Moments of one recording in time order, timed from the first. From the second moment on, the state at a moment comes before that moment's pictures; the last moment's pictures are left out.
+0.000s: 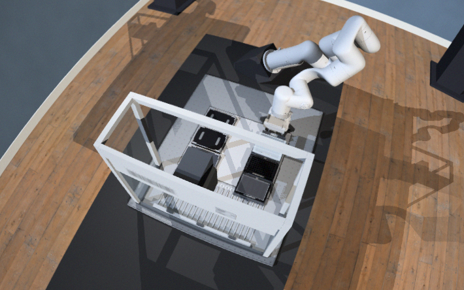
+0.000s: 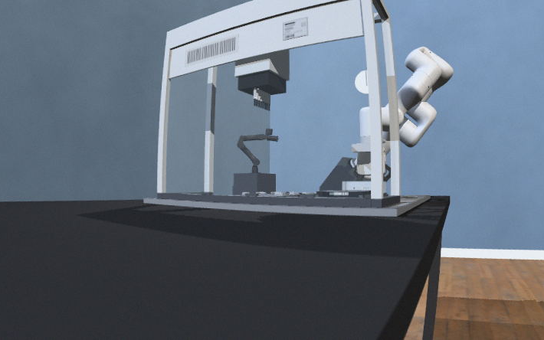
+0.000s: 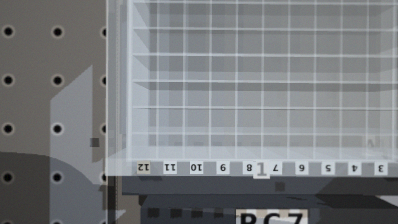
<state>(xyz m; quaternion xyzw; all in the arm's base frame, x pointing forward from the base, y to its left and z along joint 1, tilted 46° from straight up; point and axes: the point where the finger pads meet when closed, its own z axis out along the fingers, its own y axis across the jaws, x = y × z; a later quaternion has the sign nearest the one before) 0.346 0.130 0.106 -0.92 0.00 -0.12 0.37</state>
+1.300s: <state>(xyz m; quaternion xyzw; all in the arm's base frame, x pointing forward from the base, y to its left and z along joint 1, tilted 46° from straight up) 0.380 0.127 0.113 -0.92 0.00 -0.12 0.37</state>
